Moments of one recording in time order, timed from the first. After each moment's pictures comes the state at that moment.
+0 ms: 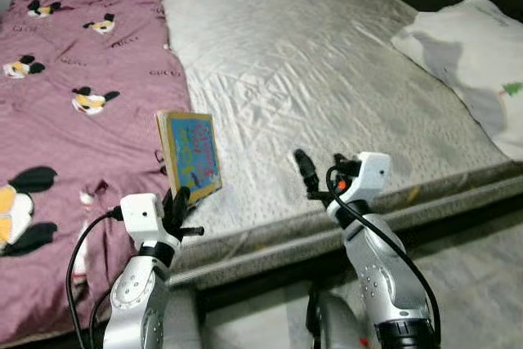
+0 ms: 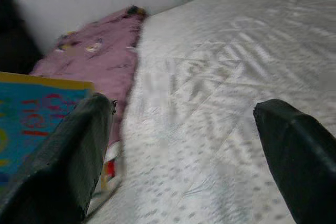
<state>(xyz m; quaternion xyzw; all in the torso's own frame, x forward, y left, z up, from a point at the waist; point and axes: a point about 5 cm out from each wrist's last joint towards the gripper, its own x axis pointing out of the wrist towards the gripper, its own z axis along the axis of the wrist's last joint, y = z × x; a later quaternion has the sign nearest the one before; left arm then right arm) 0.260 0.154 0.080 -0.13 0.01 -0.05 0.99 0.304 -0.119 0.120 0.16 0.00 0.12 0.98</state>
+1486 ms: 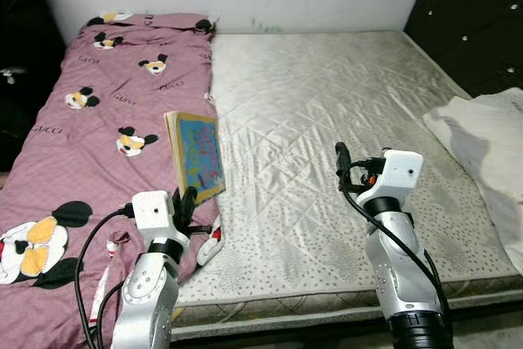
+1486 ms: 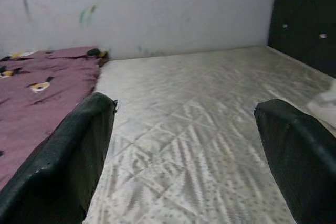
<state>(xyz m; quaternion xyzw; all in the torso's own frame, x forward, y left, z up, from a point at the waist) 0.262 0.146 0.077 -0.12 0.03 -0.04 0.99 0.310 -0.160 0.120 0.05 -0.05 -0.02 1.00</state>
